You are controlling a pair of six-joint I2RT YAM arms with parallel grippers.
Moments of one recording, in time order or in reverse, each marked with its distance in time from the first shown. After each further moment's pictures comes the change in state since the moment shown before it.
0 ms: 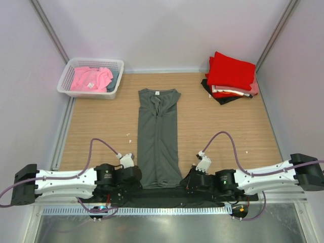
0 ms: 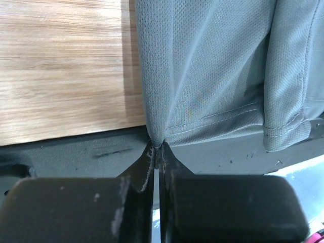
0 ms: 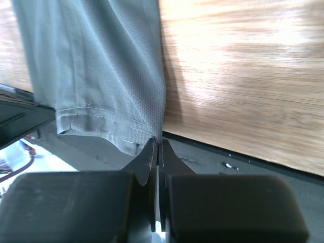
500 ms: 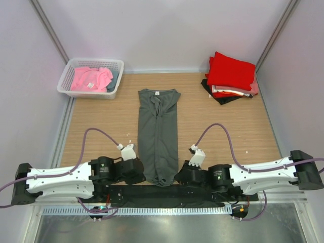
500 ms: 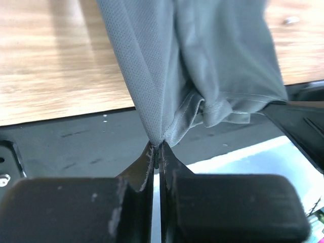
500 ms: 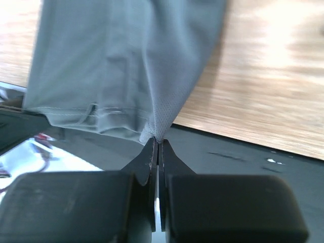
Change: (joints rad) left arm -0.006 0.010 0.242 -0.172 -0.063 0.048; right arm -0.008 0.085 0.241 -0.180 0.056 -0.073
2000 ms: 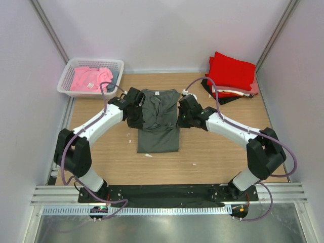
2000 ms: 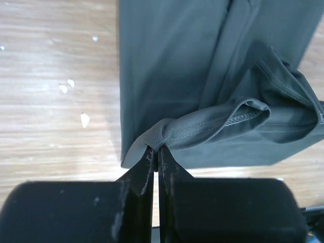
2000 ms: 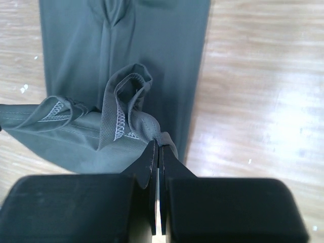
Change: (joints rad) left arm 0.859 0.766 0.674 0.010 0.240 0.819; right arm -0.886 0.534 0.579 0.040 -0.412 -0.901
